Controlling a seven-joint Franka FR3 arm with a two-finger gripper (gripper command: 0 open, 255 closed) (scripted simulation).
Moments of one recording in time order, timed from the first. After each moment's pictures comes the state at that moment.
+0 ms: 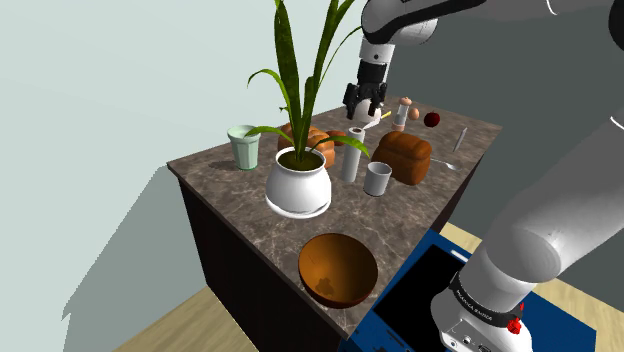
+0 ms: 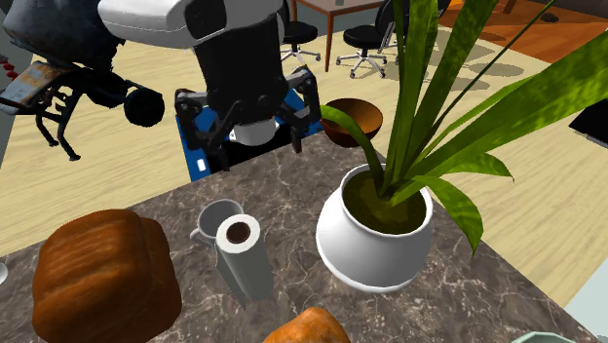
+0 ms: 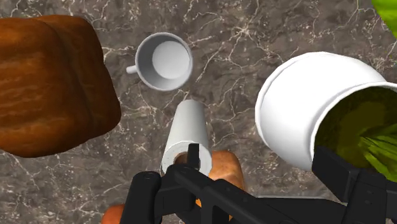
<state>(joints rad) -0.05 -0.21 -0.16 -2.10 0.00 1.92 -0.08</state>
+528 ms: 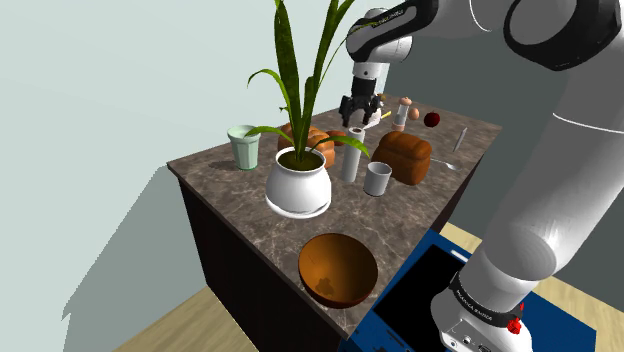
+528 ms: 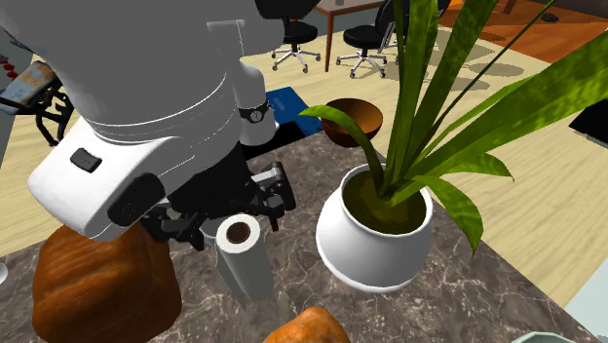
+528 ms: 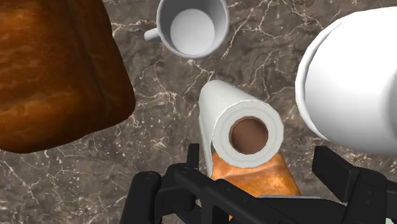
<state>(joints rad) -0.10 0.09 -0.22 -1.90 0.07 1.95 -0.15</state>
